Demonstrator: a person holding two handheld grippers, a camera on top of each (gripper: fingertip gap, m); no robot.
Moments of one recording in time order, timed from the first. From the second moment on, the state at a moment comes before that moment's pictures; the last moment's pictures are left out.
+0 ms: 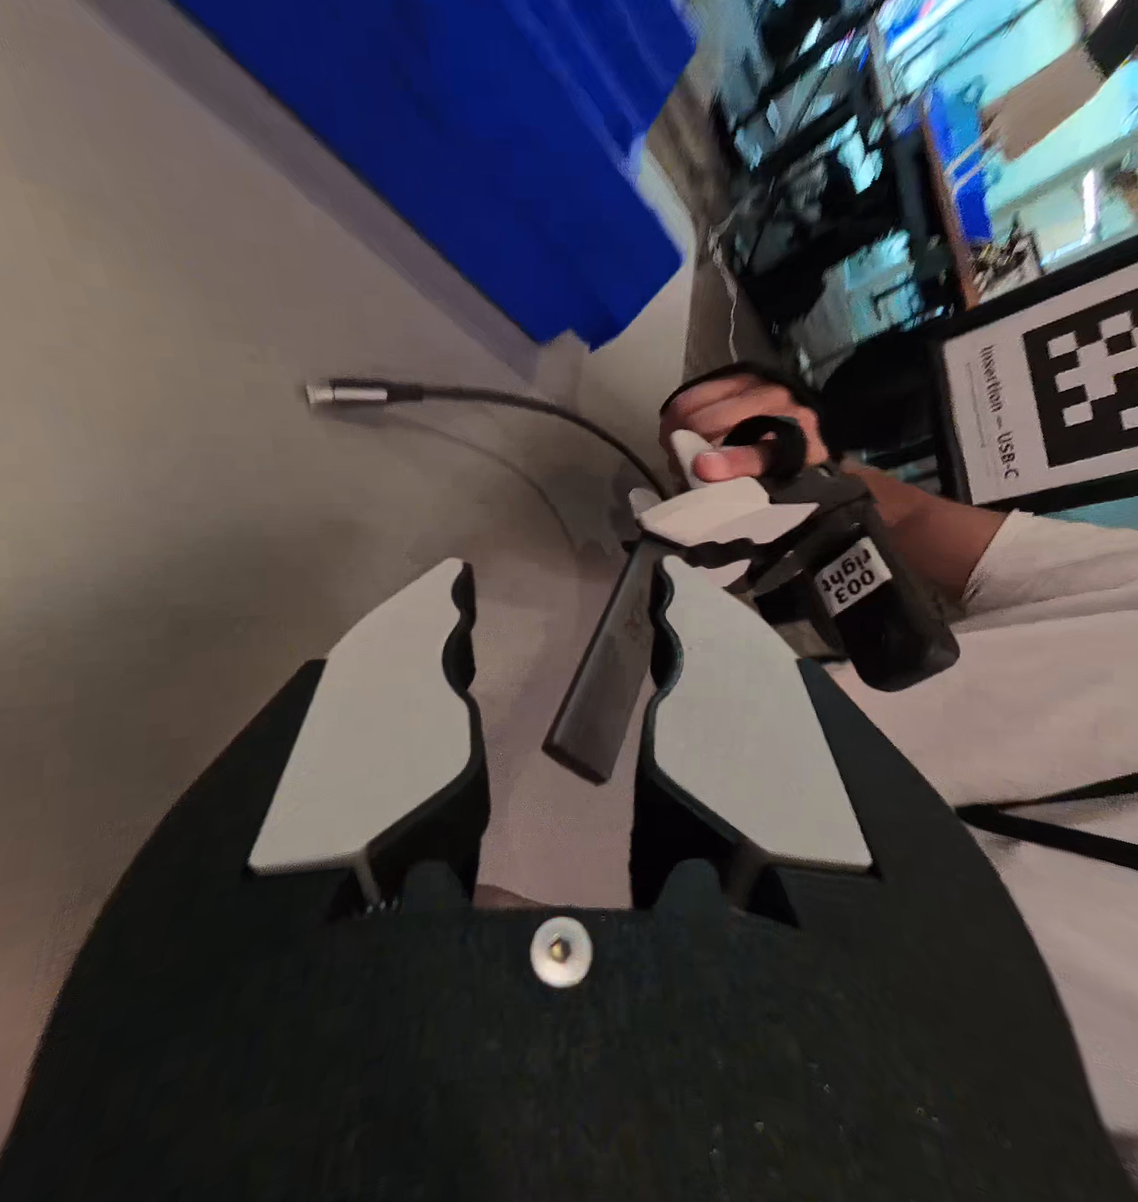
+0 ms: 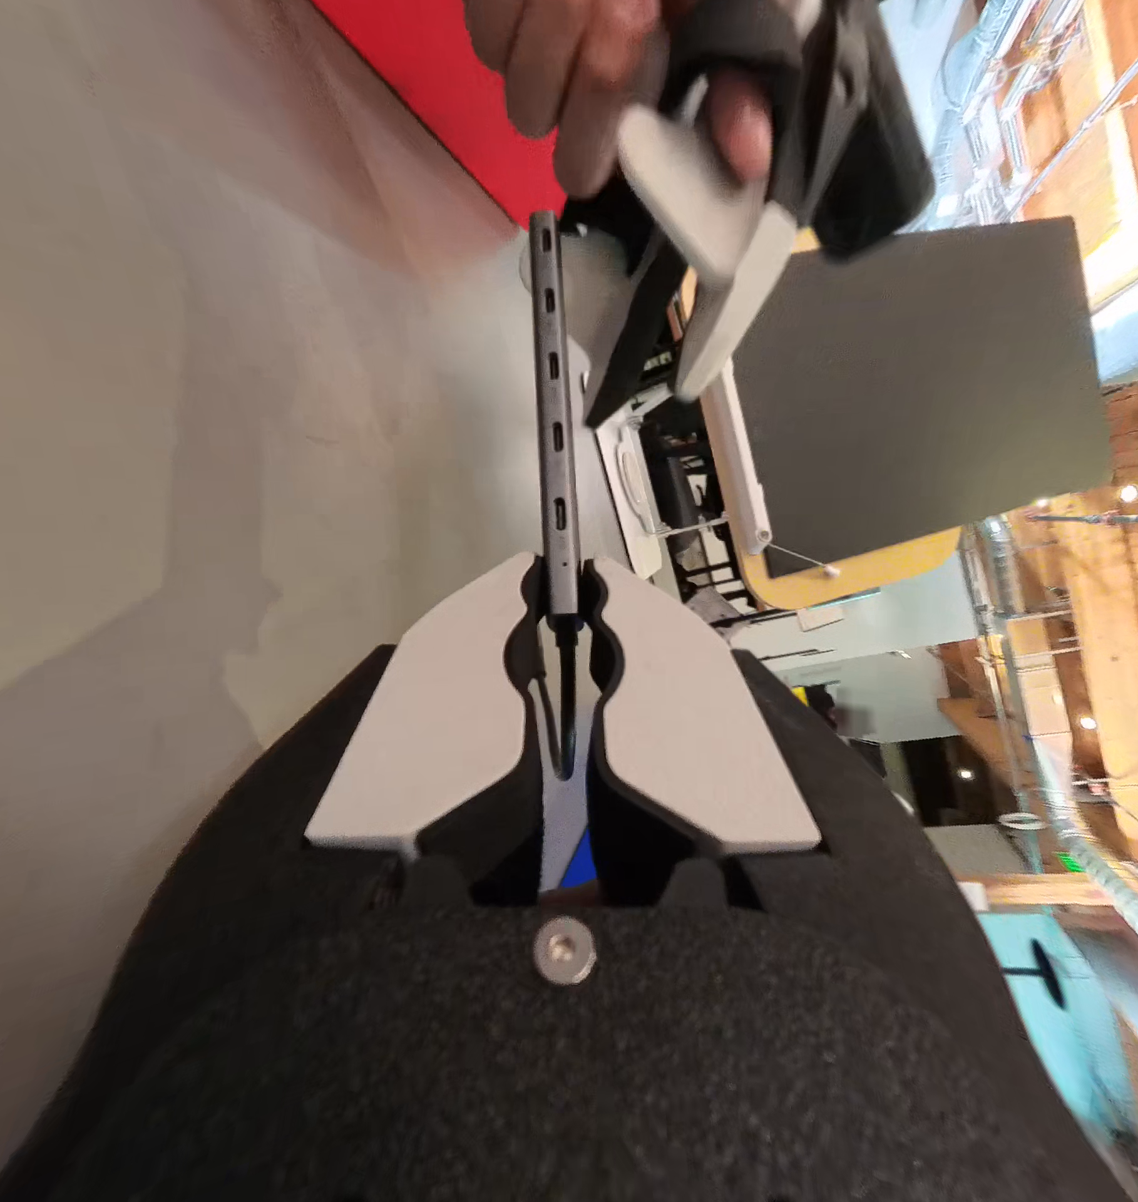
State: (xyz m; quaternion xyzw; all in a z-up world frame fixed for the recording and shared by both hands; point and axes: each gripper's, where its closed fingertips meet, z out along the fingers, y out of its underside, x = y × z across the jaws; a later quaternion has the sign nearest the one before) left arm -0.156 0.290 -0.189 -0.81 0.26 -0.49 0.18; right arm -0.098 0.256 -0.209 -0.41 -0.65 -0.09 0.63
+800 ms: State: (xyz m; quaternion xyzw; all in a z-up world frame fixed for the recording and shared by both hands) left arm -0.136 0.230 -0.174 -0.70 0.20 -0.61 0.32; right arm -0.114 0.232 -0.179 -0.38 -0.65 0.01 0.66
